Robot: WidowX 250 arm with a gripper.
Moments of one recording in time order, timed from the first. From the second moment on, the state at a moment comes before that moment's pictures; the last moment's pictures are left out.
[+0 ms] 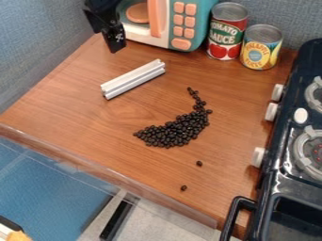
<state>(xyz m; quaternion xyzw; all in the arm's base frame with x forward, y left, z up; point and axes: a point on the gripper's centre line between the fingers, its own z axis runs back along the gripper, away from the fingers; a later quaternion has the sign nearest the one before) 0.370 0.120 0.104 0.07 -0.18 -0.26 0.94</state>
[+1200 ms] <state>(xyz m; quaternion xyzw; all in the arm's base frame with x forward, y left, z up) 0.392 0.110 0.067 0.03 -0.07 -0.22 0.97</state>
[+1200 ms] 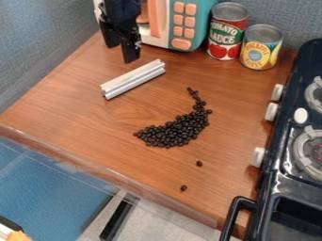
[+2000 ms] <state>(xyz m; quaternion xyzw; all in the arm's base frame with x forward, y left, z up) 0.384 0.109 0.047 0.03 -0.06 -0.23 0.97</state>
